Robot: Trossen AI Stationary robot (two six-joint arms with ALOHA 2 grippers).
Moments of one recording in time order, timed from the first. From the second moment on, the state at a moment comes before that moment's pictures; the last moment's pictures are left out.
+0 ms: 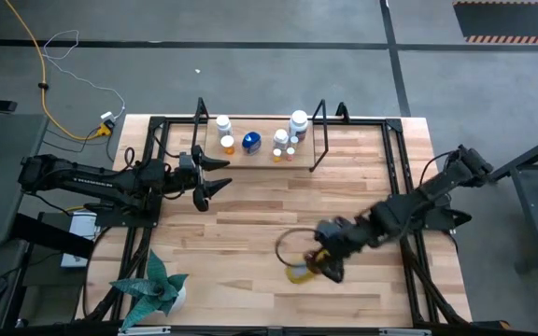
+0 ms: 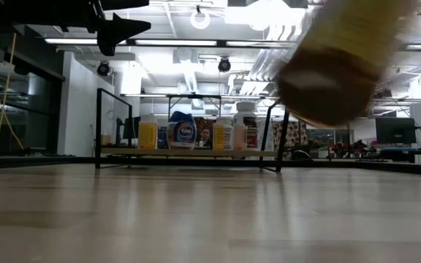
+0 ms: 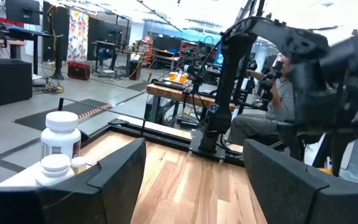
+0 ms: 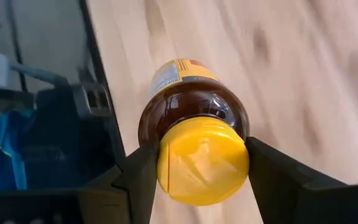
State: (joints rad) left arm 0.10 0.82 0.36 0.54 -0.22 -0.17; right arm 0.52 1.47 1.24 -0.75 0.04 0.90
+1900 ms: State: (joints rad) left arm 0.09 0.74 0.36 0.55 -0.09 -0.21; right arm -0.21 2.23 2.32 -1.30 0.30 0.10
